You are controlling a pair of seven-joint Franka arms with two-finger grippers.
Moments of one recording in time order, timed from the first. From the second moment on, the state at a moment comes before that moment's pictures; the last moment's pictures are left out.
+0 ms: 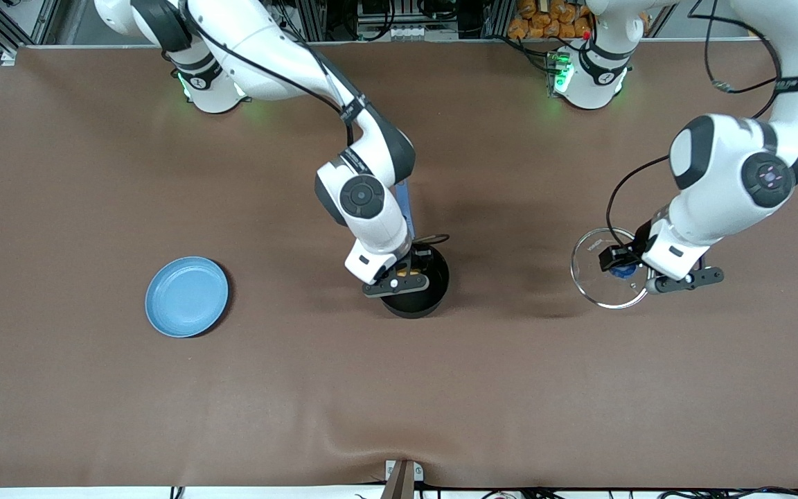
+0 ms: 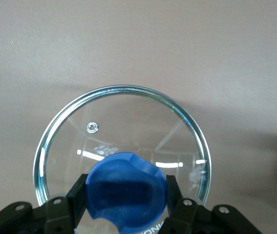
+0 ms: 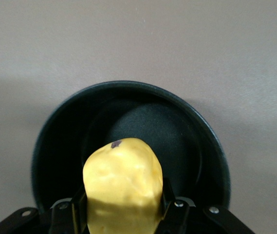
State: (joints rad) left arm 0.23 0.24 -0.38 -2.03 0.02 2.29 -0.32; right arm 0.78 0.86 -0.08 -1.27 0.21 2.28 0.51
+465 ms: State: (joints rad) left arm 0.28 0.42 -0.38 -2.06 0.14 2.53 -0.32; right arm 0.79 0.95 -0.08 -1.24 0.21 2.35 0.51
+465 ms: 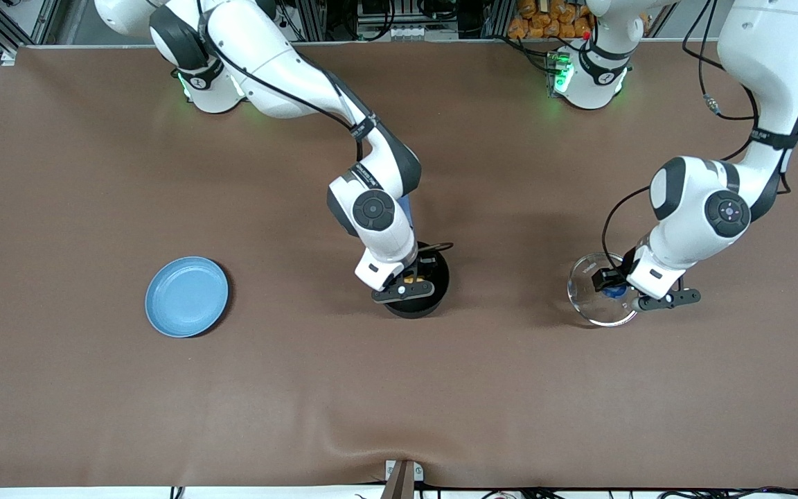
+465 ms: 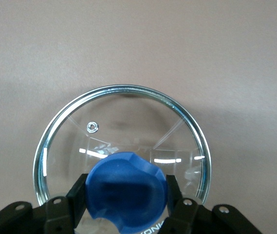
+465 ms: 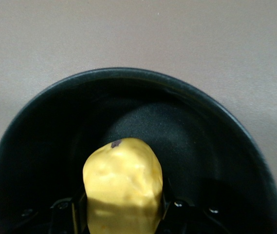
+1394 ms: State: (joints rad) left arm 0.29 0.29 -0.39 -2.01 0.15 2.41 -0.32; right arm 0.79 0.88 -0.09 -1.18 0.21 2.22 0.51
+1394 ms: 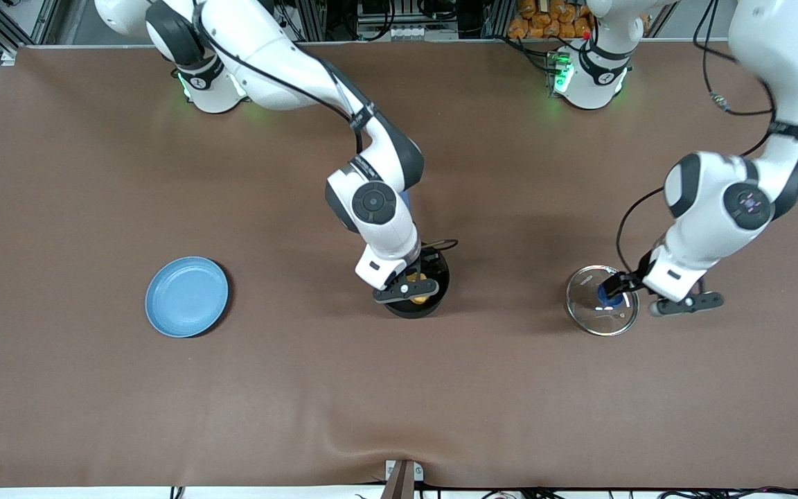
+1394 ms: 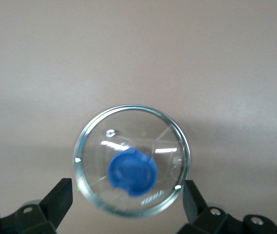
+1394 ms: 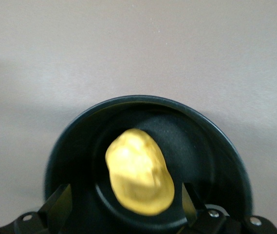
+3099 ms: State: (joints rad) left arm 0.29 0.03 -0.39 -1.53 0.01 1.58 -0.23; right arm 0.52 0.26 -0.54 -1.47 0.17 1.70 -0.04
